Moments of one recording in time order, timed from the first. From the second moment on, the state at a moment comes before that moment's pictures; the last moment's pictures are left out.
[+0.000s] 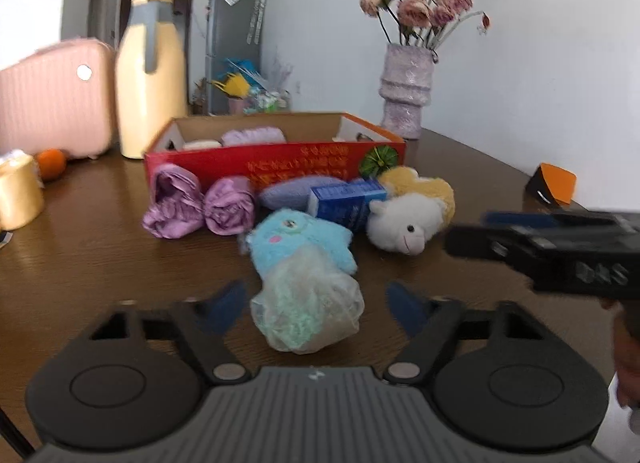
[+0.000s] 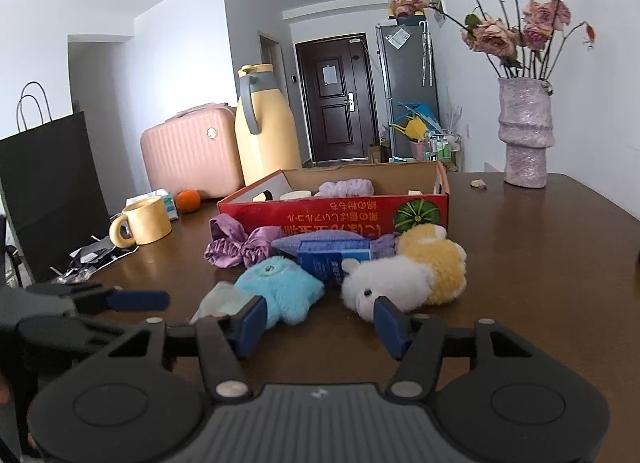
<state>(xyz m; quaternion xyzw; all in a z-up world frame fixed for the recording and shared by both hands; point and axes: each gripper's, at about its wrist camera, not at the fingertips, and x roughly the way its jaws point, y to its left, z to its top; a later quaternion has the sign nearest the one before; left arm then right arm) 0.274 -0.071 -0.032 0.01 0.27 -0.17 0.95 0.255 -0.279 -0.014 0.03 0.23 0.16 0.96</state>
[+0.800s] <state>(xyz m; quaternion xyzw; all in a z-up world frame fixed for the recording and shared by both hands) 0.309 0.028 -0.037 -0.05 0.25 -0.12 0.96 0.359 -0.188 -0.033 -0.06 0.32 0.20 0.93</state>
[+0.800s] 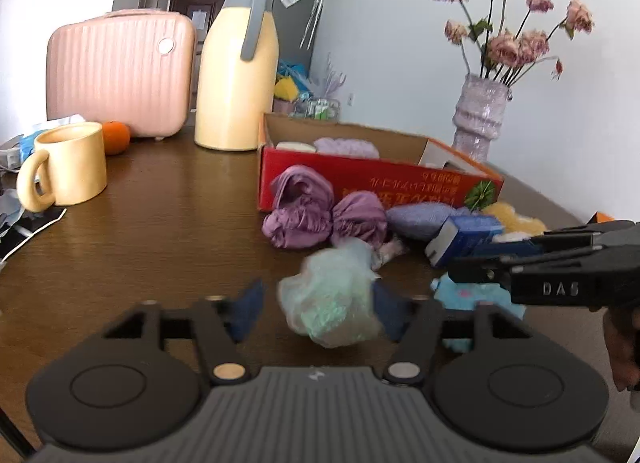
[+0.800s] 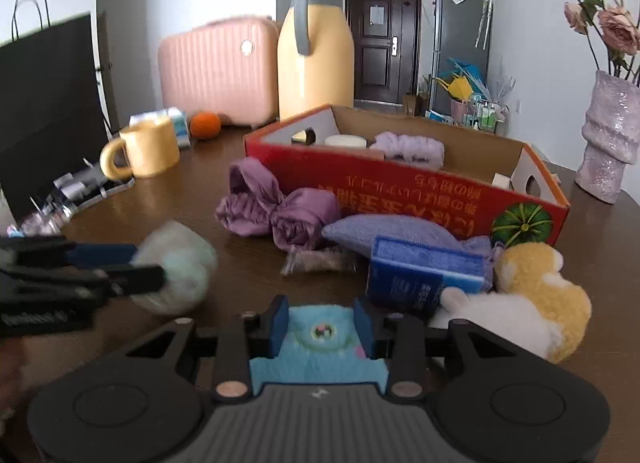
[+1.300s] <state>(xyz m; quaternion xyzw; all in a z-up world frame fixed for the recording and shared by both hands) 0.348 0.039 -0.047 -0.12 0.29 -0.13 0.94 0.427 -0.139 -0.052 -0.12 0.33 0.18 0.92</state>
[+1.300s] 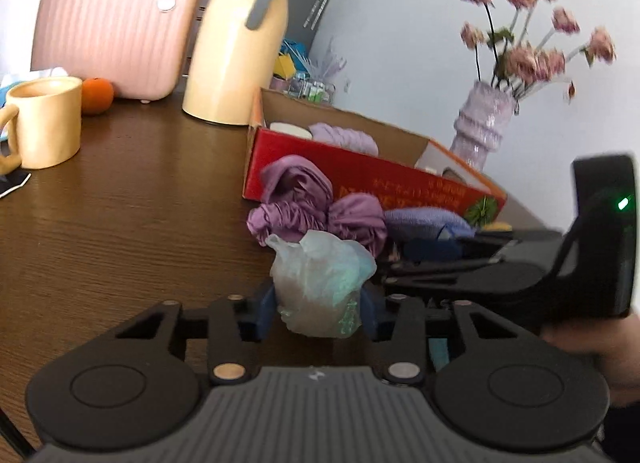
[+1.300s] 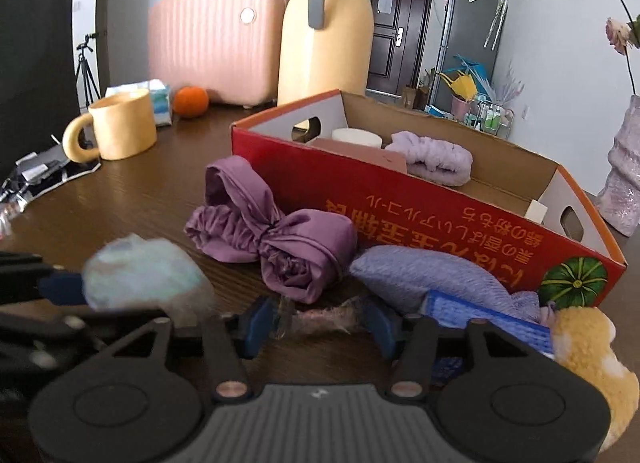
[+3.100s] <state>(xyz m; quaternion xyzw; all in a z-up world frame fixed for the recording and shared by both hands) 0.568 -0.130 0.059 -0.02 0.32 -0.16 0.93 0.473 -0.304 0.042 -0.03 0.26 0.20 0.95</state>
